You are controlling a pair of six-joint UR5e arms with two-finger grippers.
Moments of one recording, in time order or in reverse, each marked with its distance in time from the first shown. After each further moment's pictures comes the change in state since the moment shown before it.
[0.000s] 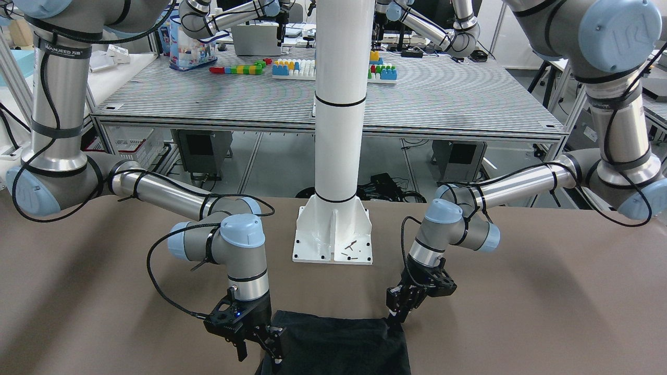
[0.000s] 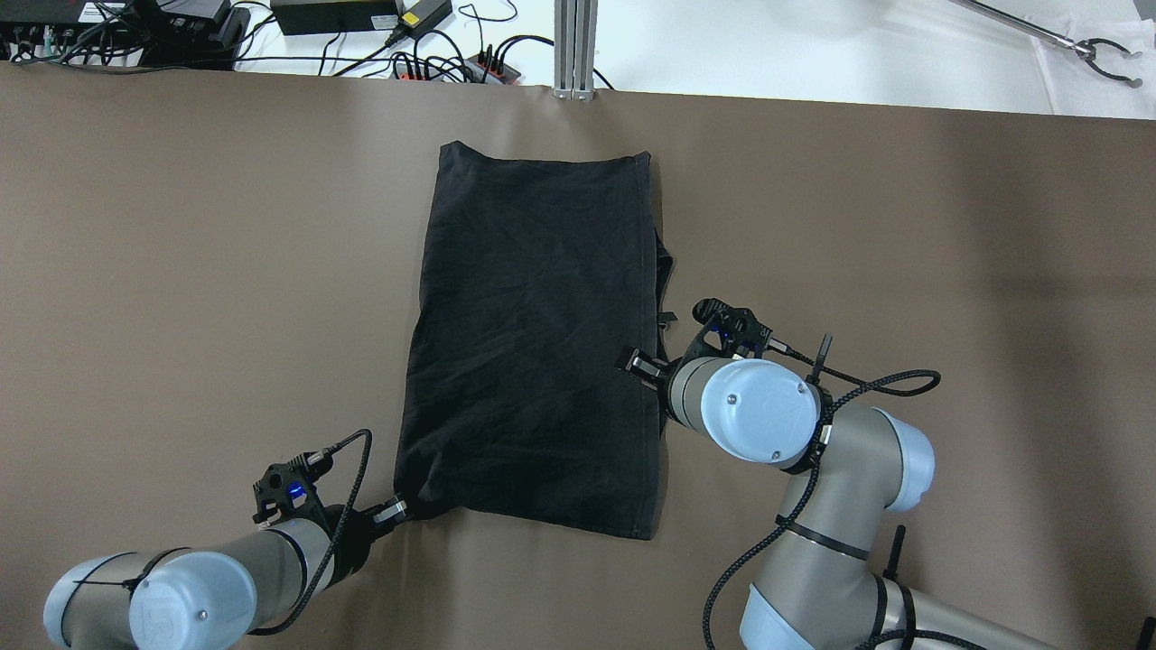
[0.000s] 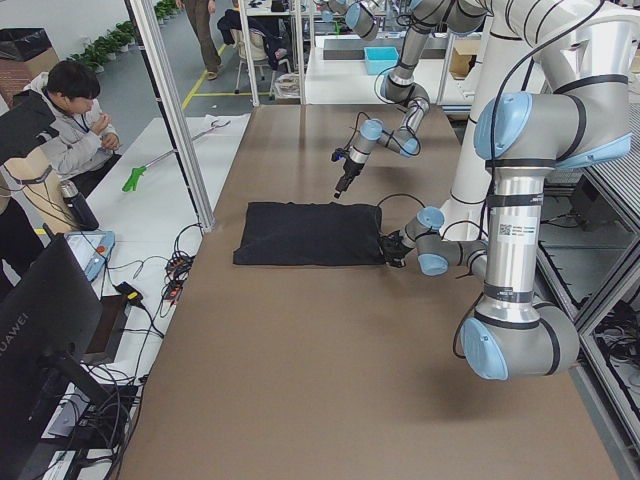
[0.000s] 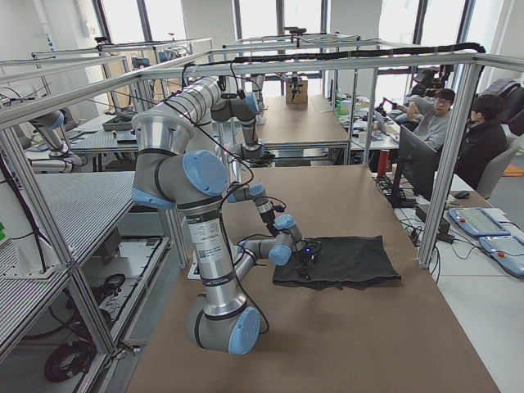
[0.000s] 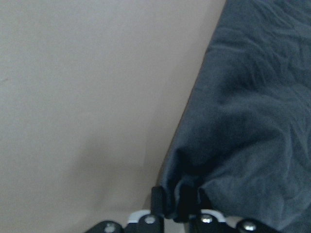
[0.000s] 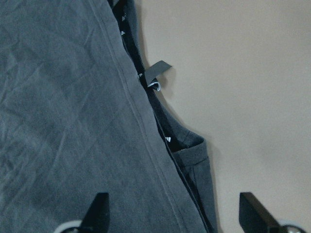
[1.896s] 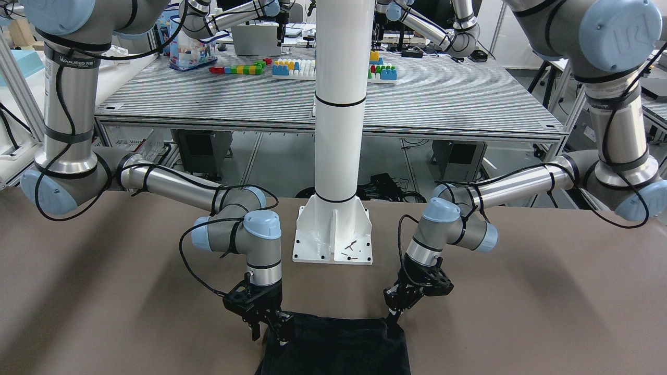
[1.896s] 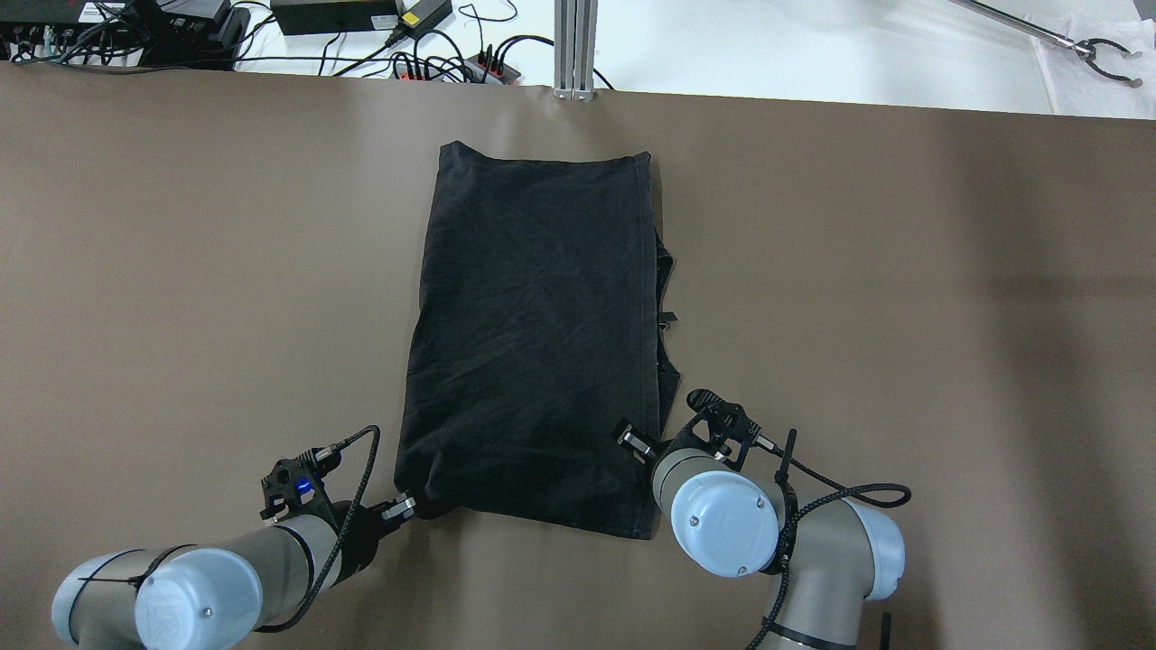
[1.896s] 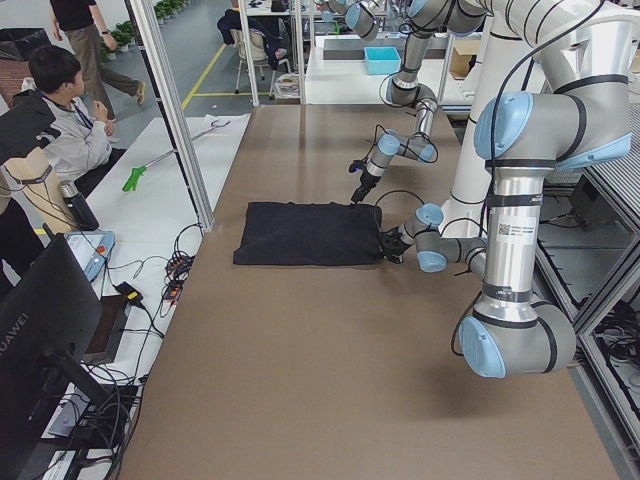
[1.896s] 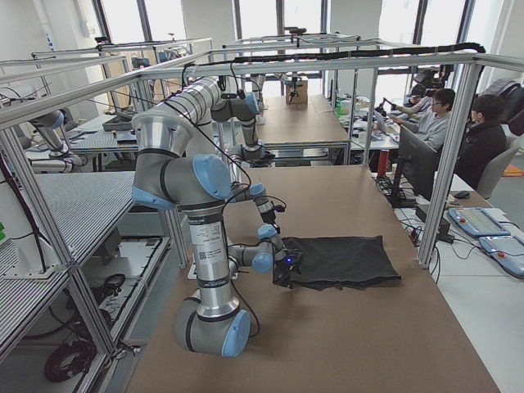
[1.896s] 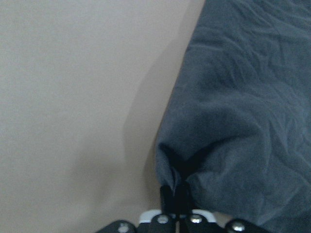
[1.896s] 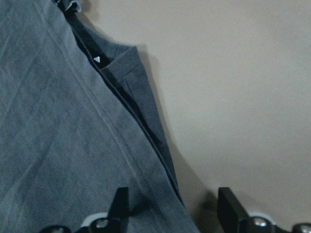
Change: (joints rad) left arm -0.005 -0.017 -0.003 0.001 0.000 0.018; right arm -0.175 -0.048 -0.009 -0.004 -0.171 0.300
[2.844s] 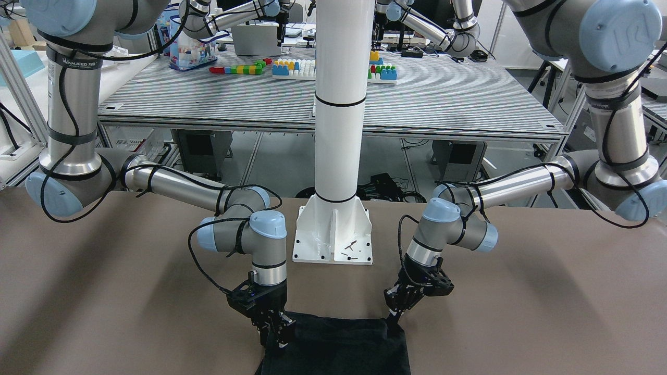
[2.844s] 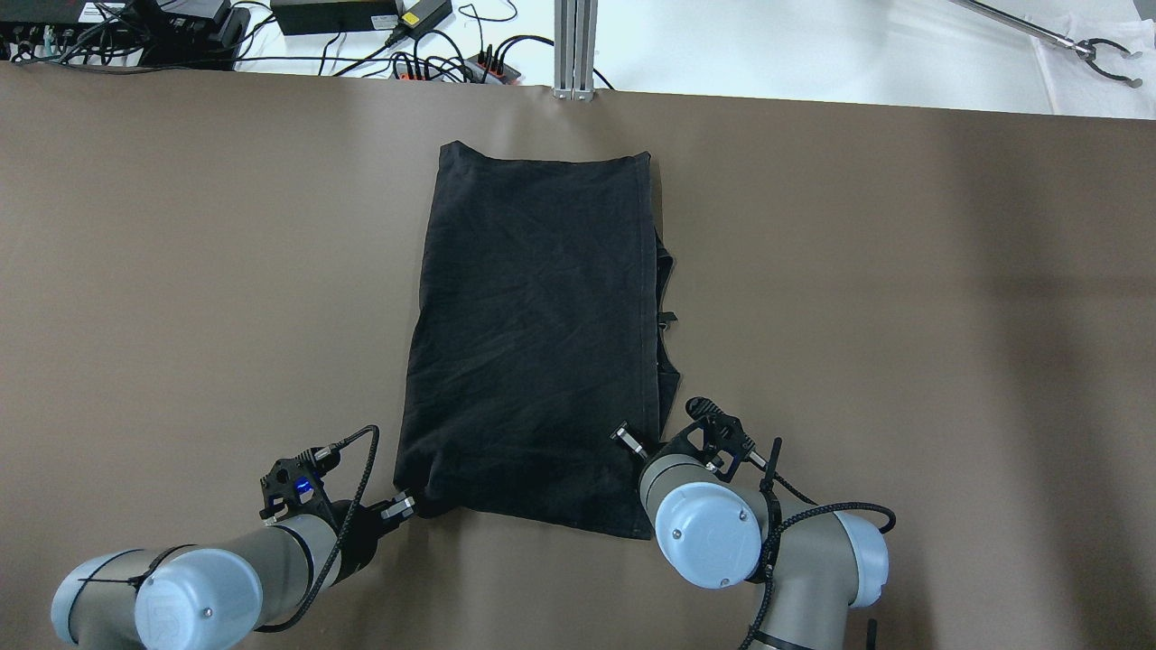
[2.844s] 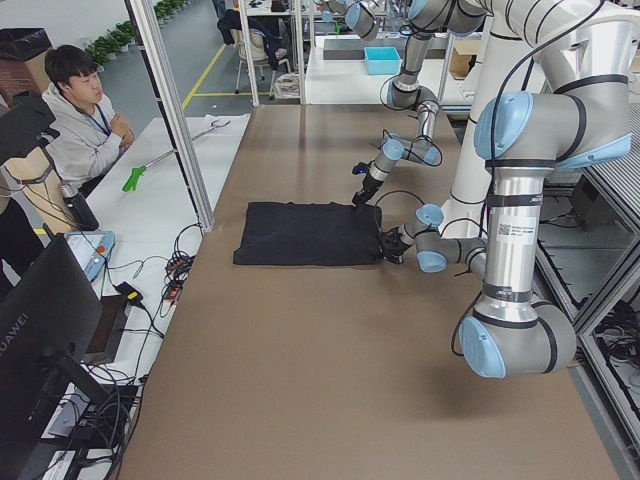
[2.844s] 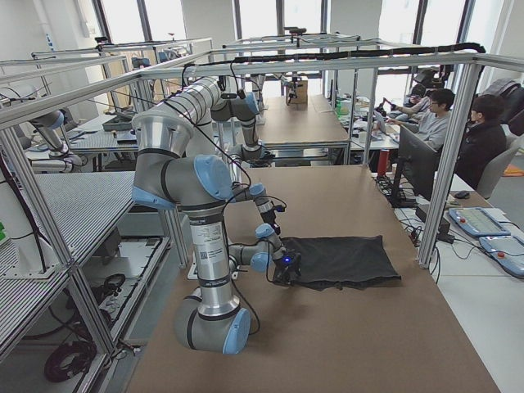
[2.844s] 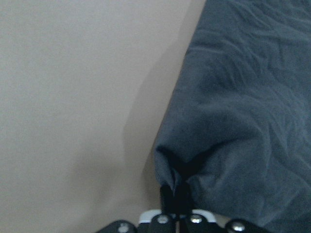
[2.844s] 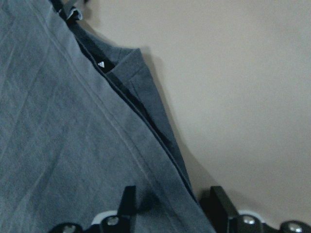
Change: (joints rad) left arm 0.000 0.000 0.000 0.001 0.006 0.001; right arm -0.007 0.021 -0.019 -0.003 -0.034 0.078
